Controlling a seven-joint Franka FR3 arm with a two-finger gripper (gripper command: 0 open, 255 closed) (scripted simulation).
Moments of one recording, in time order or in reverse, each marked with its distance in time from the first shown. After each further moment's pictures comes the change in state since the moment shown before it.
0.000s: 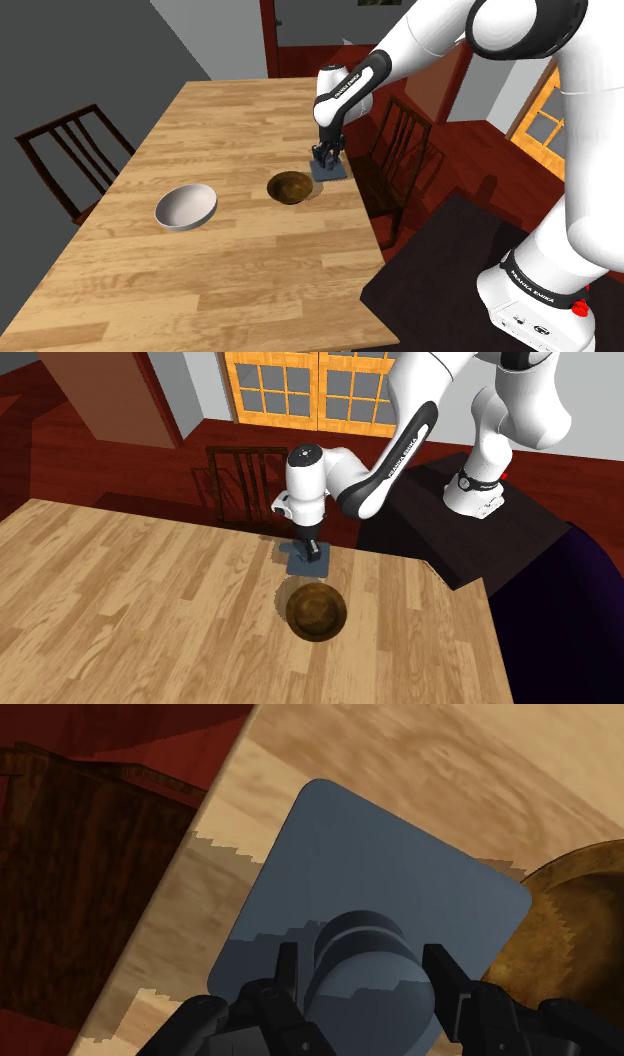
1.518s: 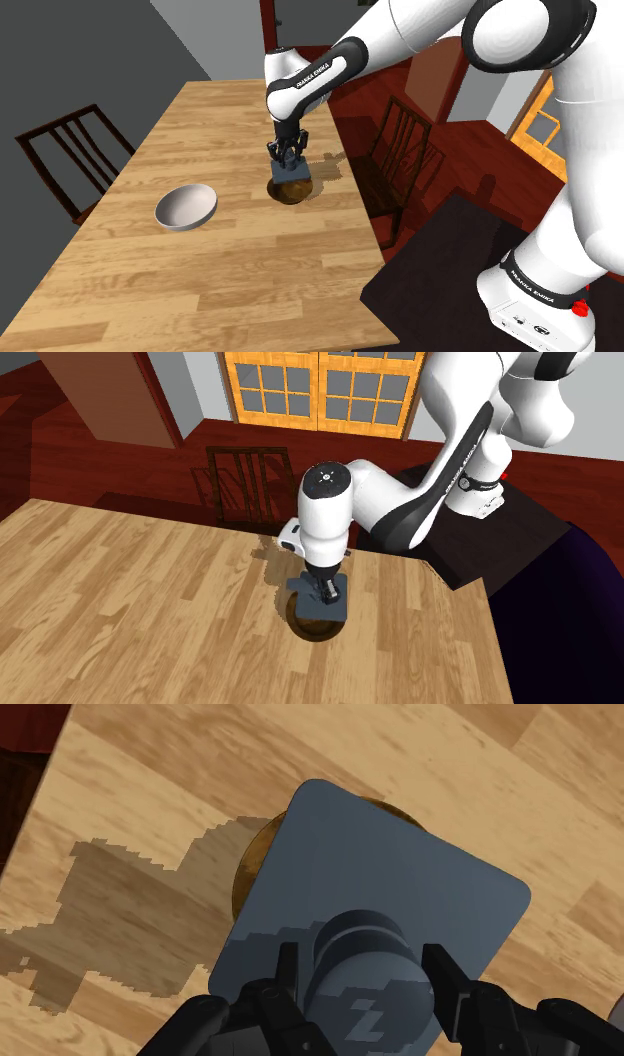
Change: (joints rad) arm 0.186 0.023 0.046 0.233 -0.028 -0.212 0.242
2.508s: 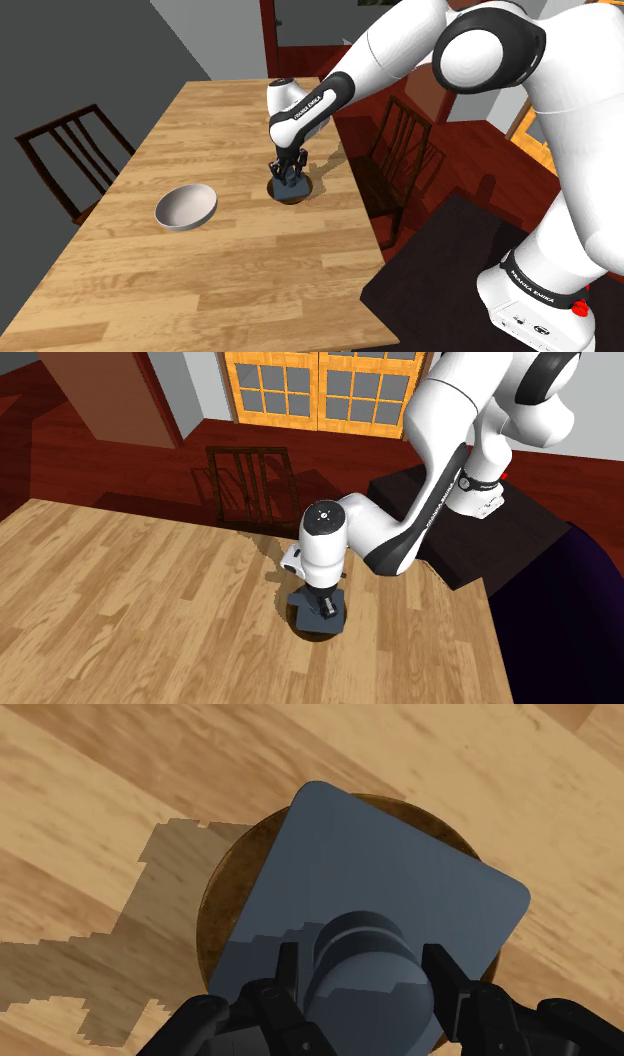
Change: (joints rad) arm 0.004 0.133 -0.002 0.010 -0.004 0.122 0.007
